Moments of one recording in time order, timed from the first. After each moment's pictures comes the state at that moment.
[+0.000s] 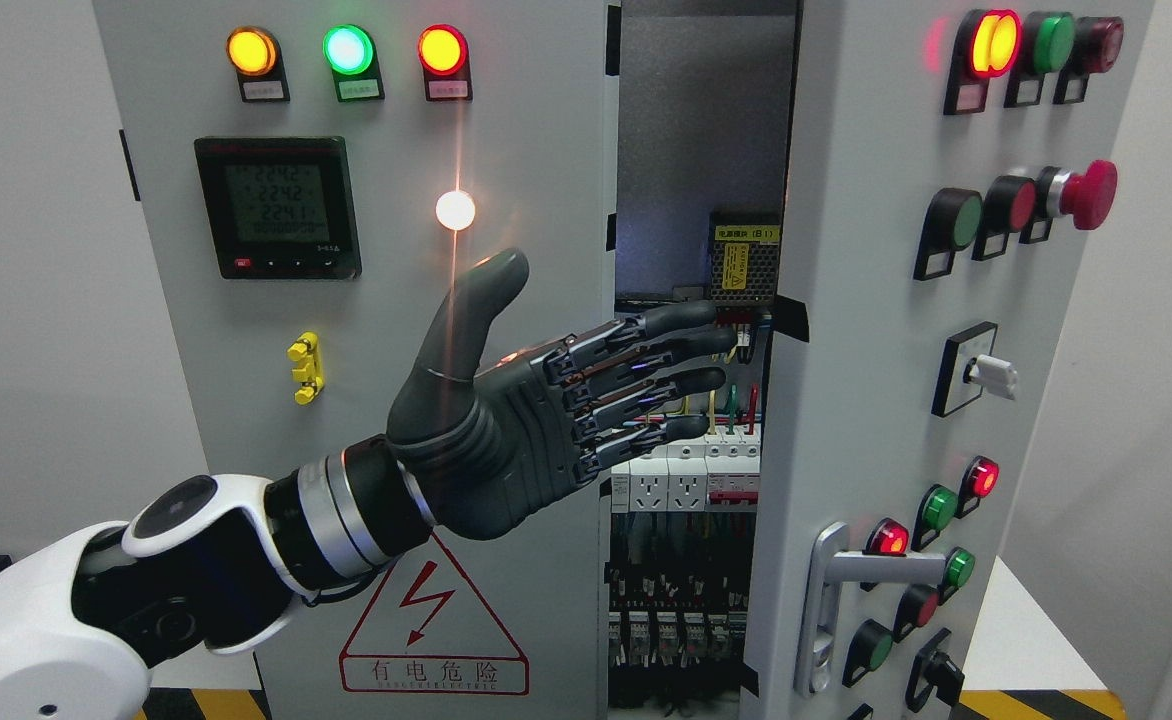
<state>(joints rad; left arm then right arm) -1.32 0.71 -1.05 -1.88 1.60 0.01 -0.15 0.13 0.12 -0.07 -0.12 0.05 0.01 0.07</state>
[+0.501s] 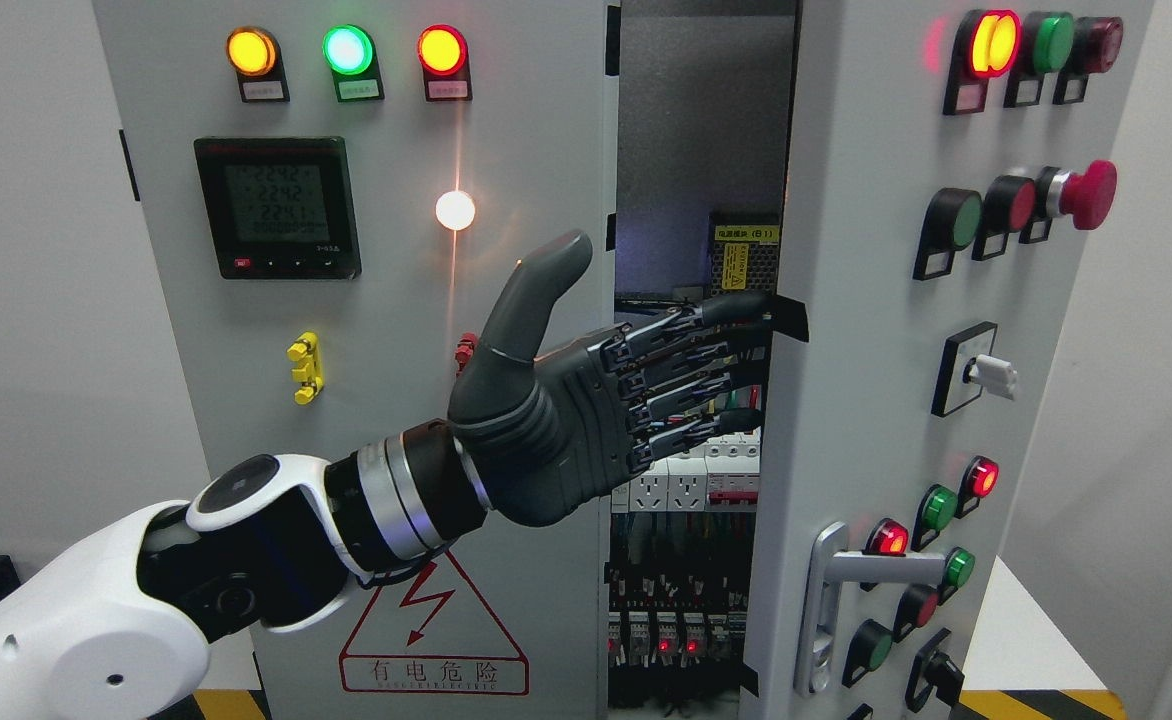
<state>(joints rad) -1.35 0.63 -1.06 -1.83 1.61 0.04 -0.15 0.13 0.12 -0.07 -0.12 0.05 0.01 0.07</state>
